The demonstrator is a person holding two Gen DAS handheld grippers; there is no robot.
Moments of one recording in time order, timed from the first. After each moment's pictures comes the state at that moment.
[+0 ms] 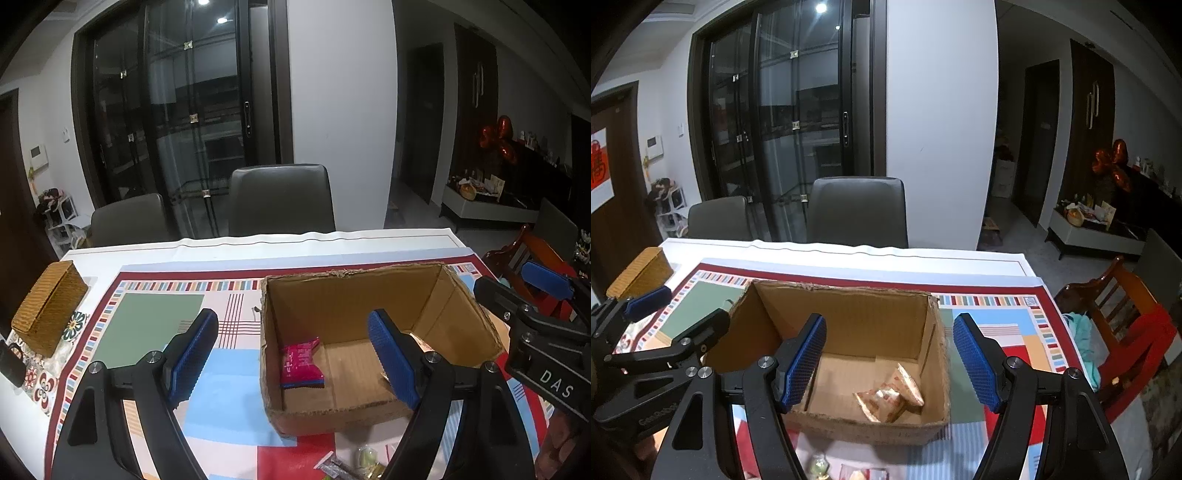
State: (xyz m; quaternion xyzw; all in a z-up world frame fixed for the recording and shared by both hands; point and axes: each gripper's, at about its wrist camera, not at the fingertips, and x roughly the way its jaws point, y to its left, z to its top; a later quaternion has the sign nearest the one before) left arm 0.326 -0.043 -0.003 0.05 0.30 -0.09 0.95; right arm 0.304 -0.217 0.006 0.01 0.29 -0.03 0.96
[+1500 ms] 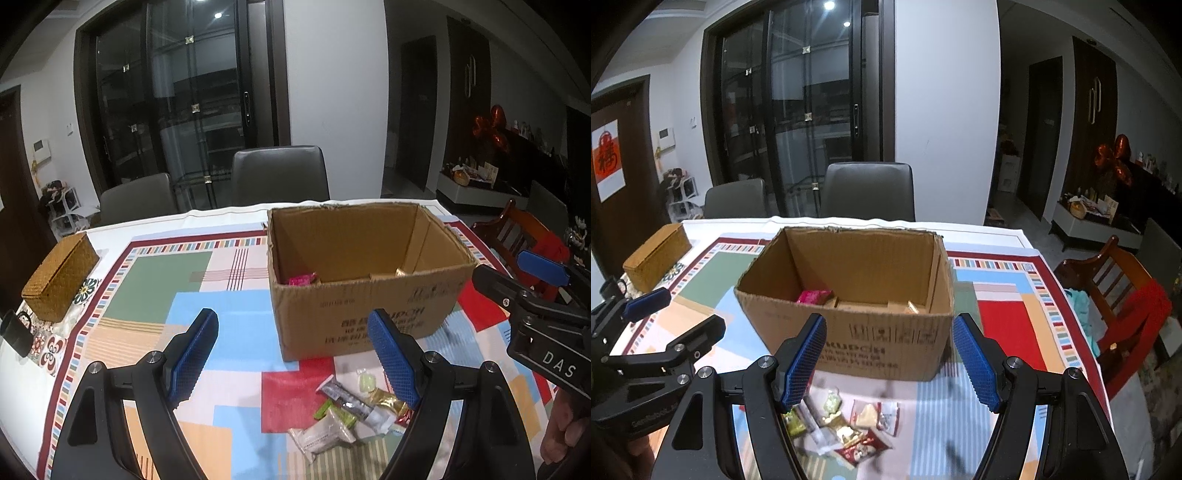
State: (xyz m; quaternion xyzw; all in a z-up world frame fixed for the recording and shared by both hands) left arm 0.237 -0.025 -0.029 0.06 0.32 -0.09 0.94; right arm 0.224 -0.205 -0.019 0.01 0.30 -0.01 0.95
